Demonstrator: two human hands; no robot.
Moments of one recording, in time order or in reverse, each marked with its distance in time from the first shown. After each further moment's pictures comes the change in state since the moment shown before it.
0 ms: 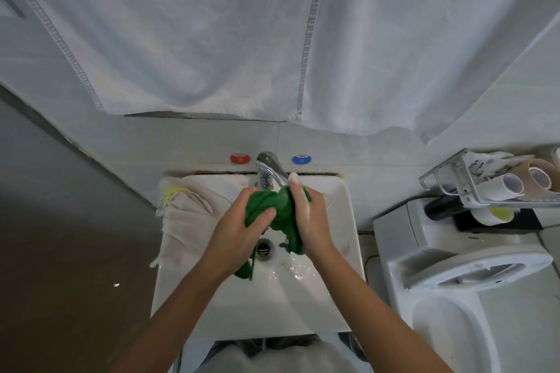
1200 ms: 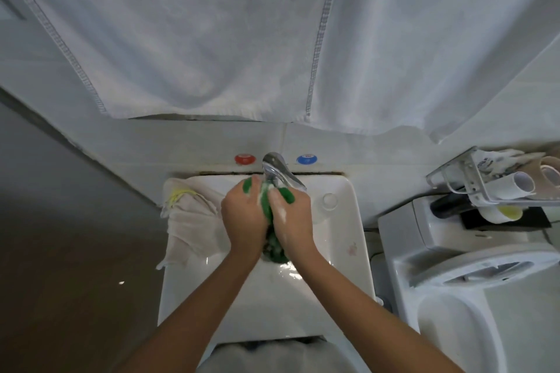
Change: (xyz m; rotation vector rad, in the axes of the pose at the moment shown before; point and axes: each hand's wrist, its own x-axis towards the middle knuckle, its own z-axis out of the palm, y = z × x) left_hand 0.047 -0.010 0.021 0.074 0.628 0.053; right_hand -0.006 -0.012 0.040 -0.022 0.036 0.048
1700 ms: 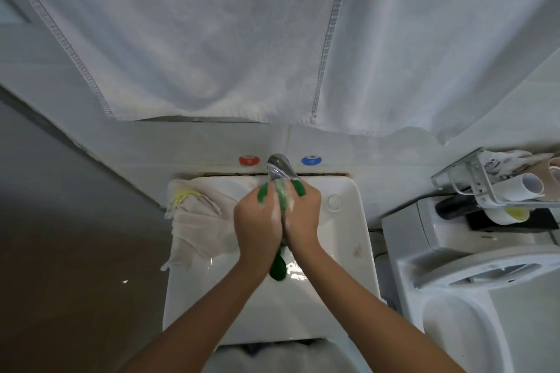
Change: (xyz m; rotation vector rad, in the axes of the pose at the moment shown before) left_hand -0.014 0.004 -0.001 -0.031 -0.054 0.089; right_hand 0.015 0.003 0.006 0.170 0.124 -0.021
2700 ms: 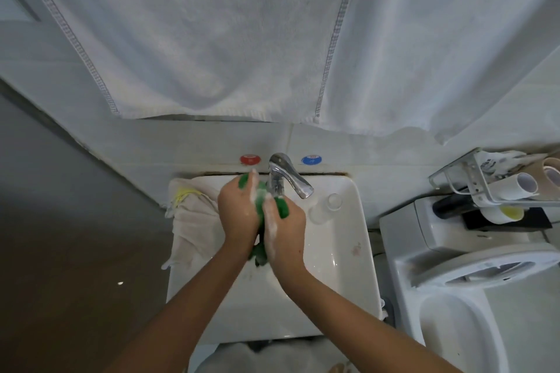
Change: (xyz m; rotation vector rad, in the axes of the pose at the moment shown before) left_hand 0.028 -0.010 -0.018 -0.011 -0.014 -0.134; right_hand -0.037 0.020 0.013 -0.104 -0.025 -0.013
